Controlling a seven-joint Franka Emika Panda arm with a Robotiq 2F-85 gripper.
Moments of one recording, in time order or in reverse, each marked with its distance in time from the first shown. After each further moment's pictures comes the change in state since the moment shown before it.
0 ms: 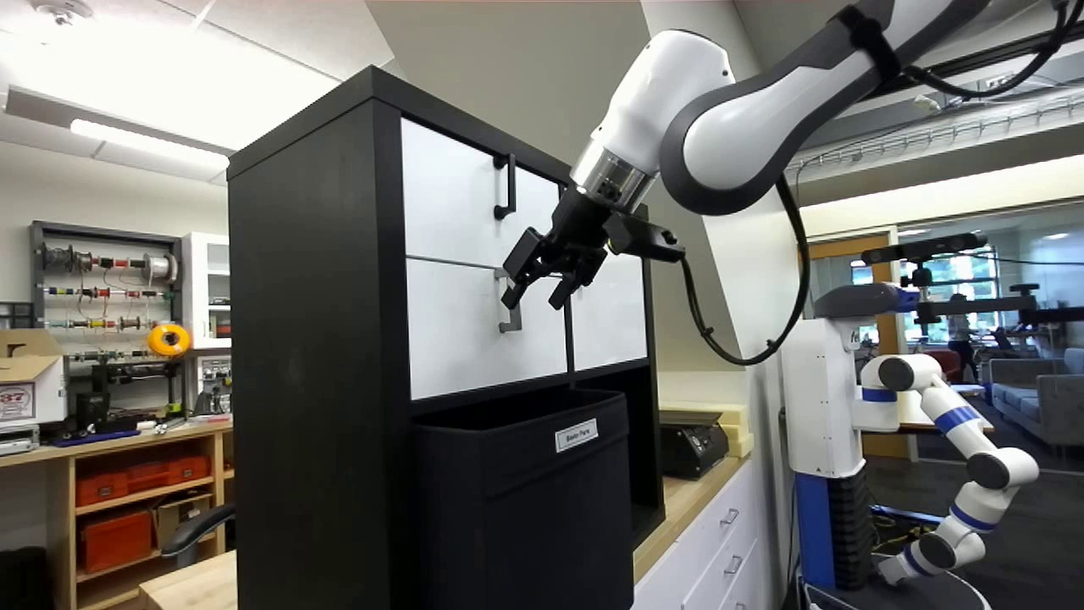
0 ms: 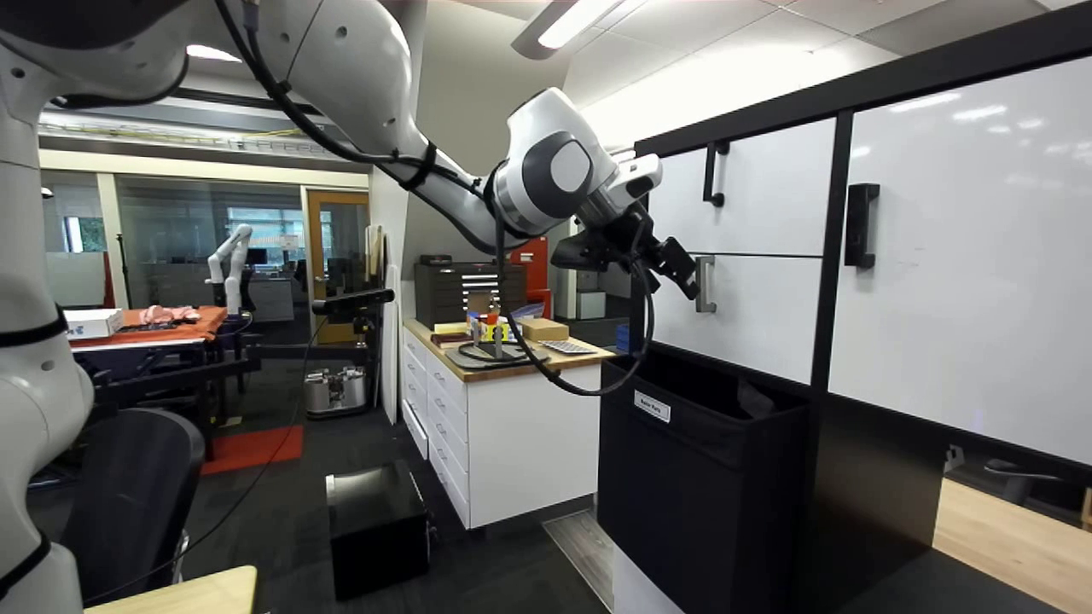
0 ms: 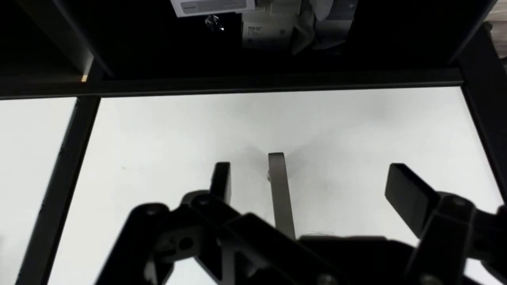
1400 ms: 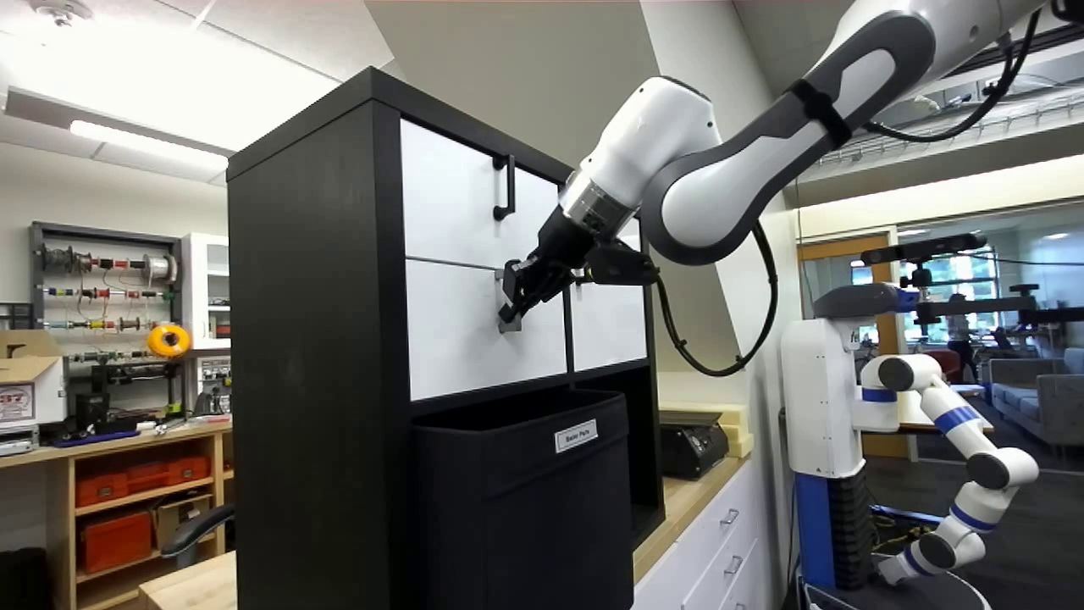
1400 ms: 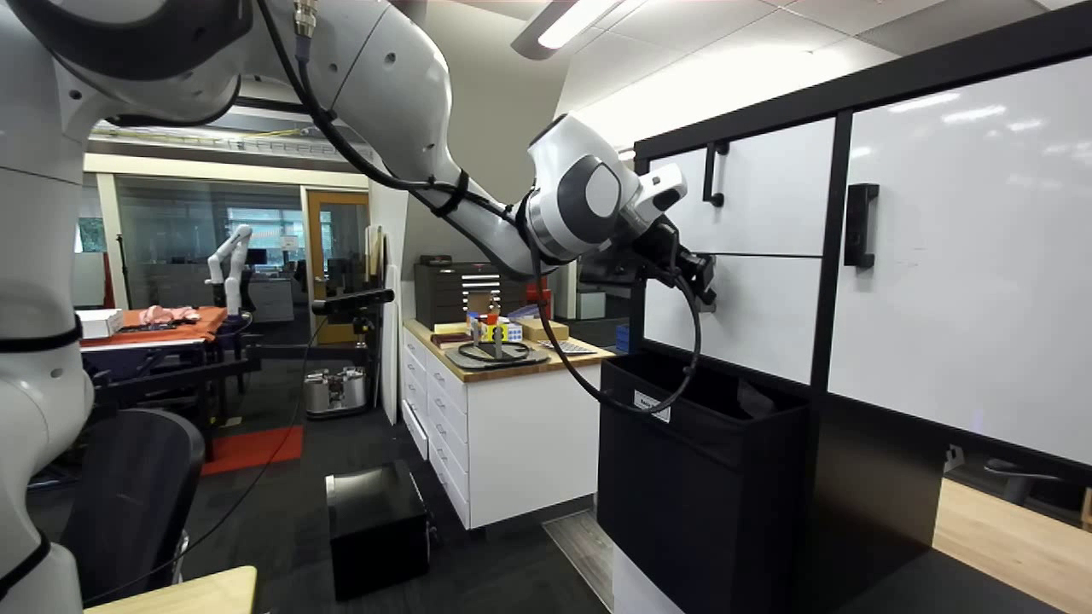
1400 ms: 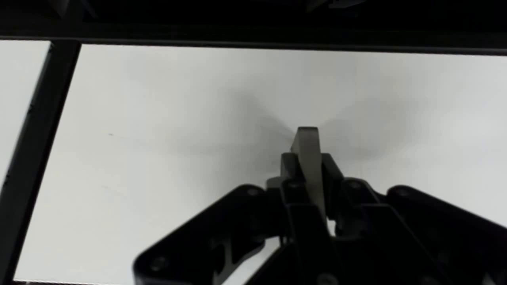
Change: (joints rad) arm -0.002 0.115 -0.047 0.070 -0.089 0.164 -0.004
